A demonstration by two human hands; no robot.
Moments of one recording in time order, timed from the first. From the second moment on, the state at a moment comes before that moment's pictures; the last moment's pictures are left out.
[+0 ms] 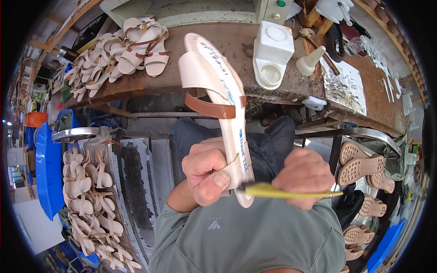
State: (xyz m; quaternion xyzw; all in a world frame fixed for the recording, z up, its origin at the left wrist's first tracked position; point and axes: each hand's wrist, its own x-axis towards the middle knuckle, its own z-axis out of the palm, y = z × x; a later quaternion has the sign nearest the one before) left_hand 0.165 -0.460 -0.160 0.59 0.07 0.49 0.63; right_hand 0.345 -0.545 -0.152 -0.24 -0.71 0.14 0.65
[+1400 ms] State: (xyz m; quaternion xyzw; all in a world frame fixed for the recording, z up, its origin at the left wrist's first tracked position) left_hand 0.140 -0.461 -0.160 0.40 -0.16 0.53 0.73; right_hand 0.337 -0.476 -0.106 -0.36 -0.46 0.32 0.74
